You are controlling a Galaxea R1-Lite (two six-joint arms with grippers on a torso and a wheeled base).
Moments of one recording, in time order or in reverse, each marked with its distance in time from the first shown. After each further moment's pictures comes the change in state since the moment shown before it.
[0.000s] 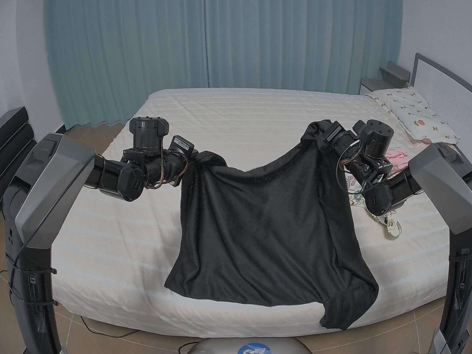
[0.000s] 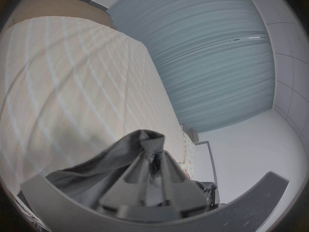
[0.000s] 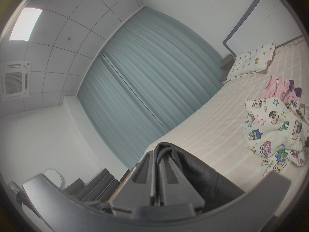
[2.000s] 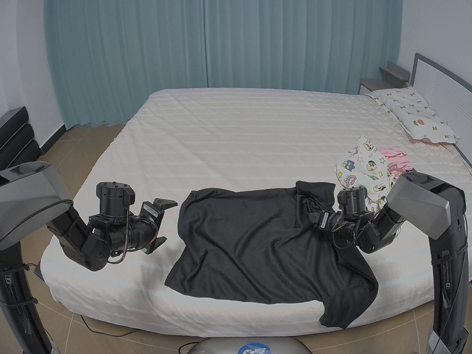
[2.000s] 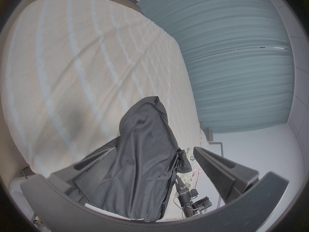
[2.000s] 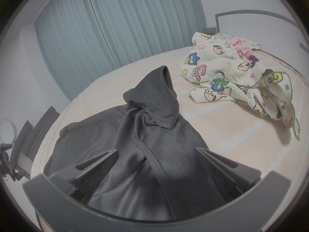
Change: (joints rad) left arm 0.047 -0.194 0.823 -0.427 -0.071 -0.089; right arm -0.021 0.155 0.211 0.371 -0.118 -0.264
